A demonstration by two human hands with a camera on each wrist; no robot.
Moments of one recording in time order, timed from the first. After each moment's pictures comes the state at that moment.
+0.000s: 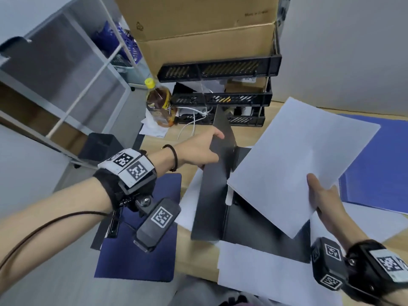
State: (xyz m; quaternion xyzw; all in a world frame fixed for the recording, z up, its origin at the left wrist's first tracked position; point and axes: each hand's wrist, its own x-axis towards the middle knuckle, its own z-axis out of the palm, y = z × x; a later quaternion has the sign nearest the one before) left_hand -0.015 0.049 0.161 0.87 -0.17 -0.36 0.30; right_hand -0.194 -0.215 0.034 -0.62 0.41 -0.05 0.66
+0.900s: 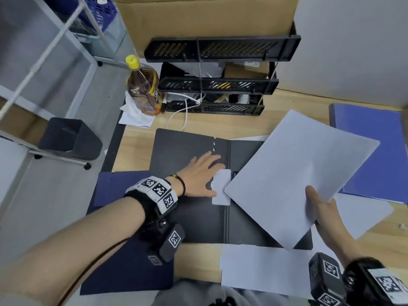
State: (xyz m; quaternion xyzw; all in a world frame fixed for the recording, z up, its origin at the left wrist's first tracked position) left_hand -0.013 0.079 0.011 0.83 -0.46 -0.30 0.03; right_hand -0.217 -0.186 0.031 -0.62 0.46 -0.03 0.63
